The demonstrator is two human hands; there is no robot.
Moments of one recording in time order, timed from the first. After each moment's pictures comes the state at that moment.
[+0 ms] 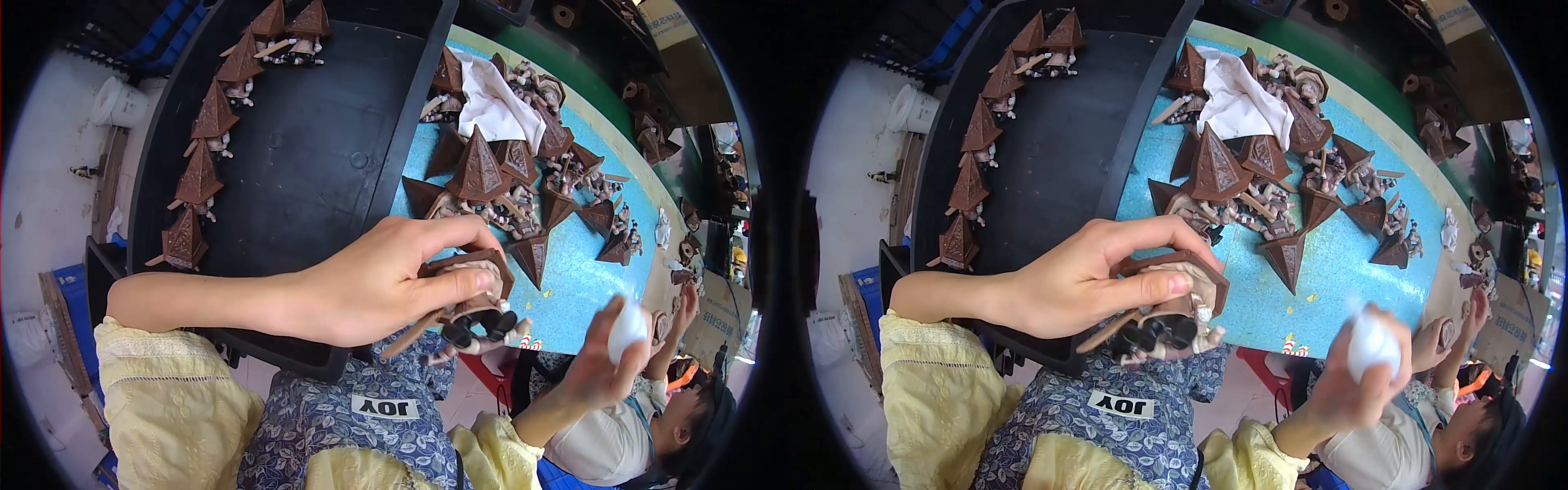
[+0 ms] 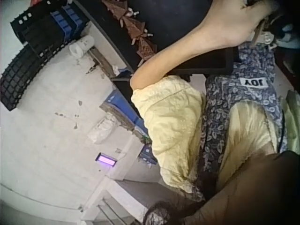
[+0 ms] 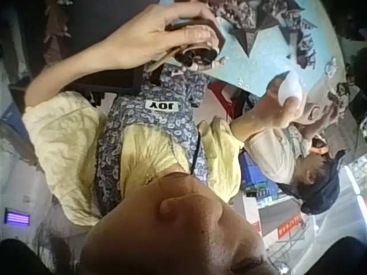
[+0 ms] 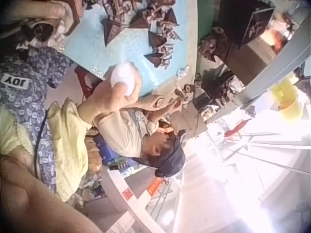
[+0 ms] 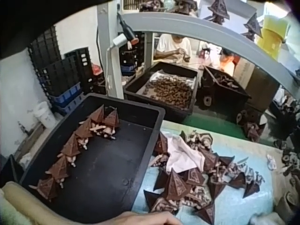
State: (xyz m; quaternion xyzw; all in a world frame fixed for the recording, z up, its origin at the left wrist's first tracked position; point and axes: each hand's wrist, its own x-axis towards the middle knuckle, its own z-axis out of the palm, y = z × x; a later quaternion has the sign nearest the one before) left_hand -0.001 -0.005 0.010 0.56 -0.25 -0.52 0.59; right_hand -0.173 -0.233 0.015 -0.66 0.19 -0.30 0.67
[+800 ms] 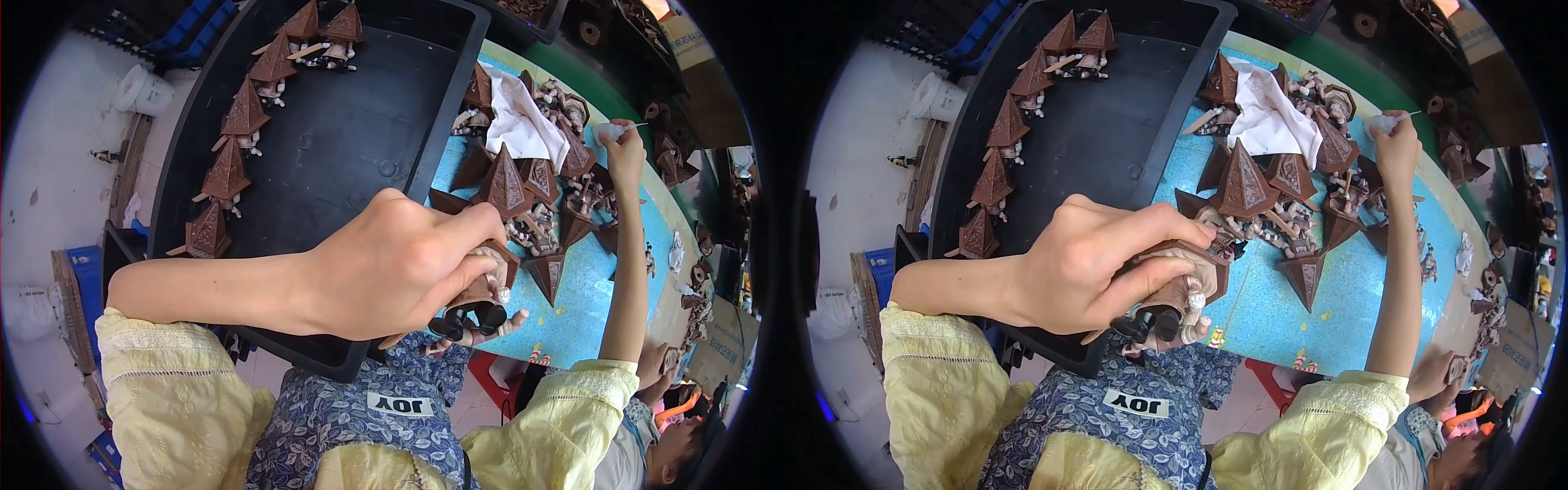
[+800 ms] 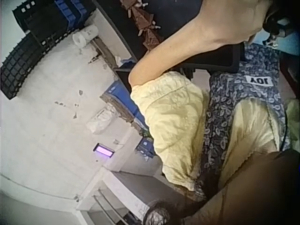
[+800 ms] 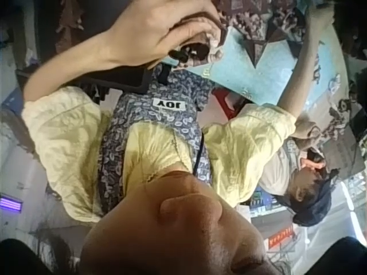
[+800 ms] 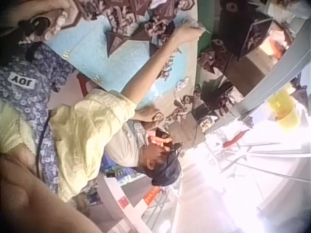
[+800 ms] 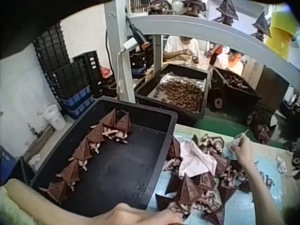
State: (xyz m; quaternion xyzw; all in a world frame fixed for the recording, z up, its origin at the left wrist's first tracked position) left_hand 0.010 0.005 0.013 0.73 -0.46 -0.12 0.49; right_hand 0.068 -0.402 -0.099 -0.94 0.19 -0.21 0.21
